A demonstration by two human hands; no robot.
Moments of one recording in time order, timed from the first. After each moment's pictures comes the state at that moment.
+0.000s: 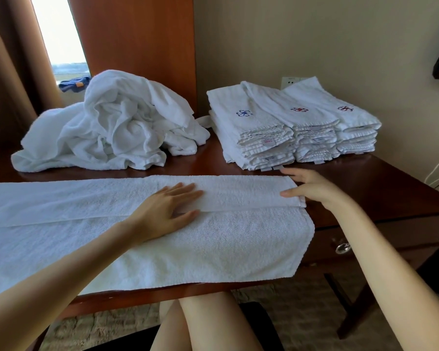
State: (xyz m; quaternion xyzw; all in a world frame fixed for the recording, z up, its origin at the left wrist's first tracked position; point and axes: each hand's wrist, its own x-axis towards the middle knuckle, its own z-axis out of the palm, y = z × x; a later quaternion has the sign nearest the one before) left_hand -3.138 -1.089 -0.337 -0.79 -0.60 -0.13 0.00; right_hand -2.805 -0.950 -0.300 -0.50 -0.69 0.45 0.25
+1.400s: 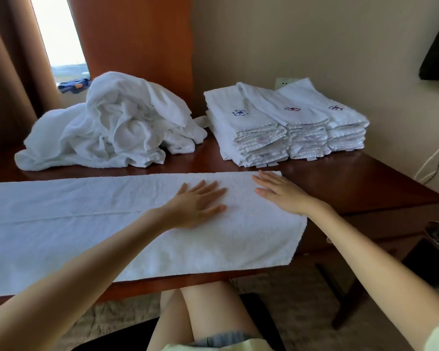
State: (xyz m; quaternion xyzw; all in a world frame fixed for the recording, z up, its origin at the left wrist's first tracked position) left_hand -3.089 -1.074 -0.331 -0.78 -0.62 -0.04 -0.08; right_hand -2.826 -0.957 -0.335 -0.43 -0.89 0.15 0.04
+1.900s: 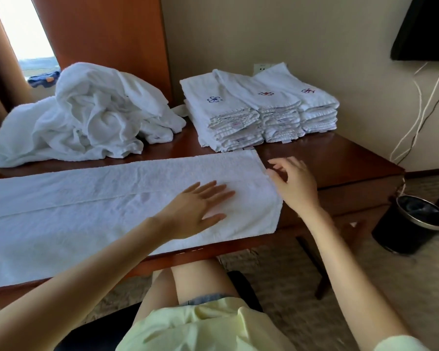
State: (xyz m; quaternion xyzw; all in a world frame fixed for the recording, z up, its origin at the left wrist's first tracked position) left_hand -3.026 -1.111 -0.334 -0.87 -0.50 -0.06 0.05; right_hand -2.770 -1.012 -0.345 -0.49 -0.76 0.03 0.42
